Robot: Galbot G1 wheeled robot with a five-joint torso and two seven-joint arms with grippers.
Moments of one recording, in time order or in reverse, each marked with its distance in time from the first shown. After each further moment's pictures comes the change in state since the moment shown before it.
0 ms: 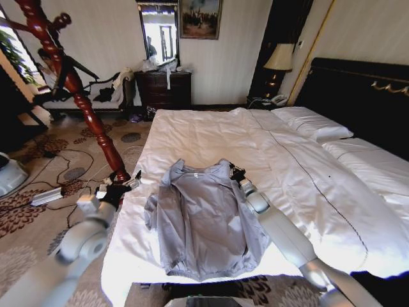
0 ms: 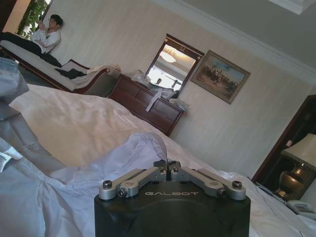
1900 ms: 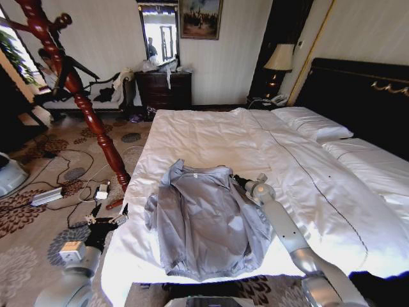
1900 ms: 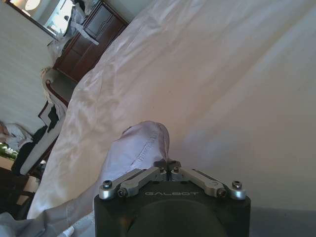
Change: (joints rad) left arm 0.744 -0.280 -0.333 -0.230 0.344 -0.073 0.080; right arm 0.078 0.094 0.195 -0.179 1.303 -0.465 0.080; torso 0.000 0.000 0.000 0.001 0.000
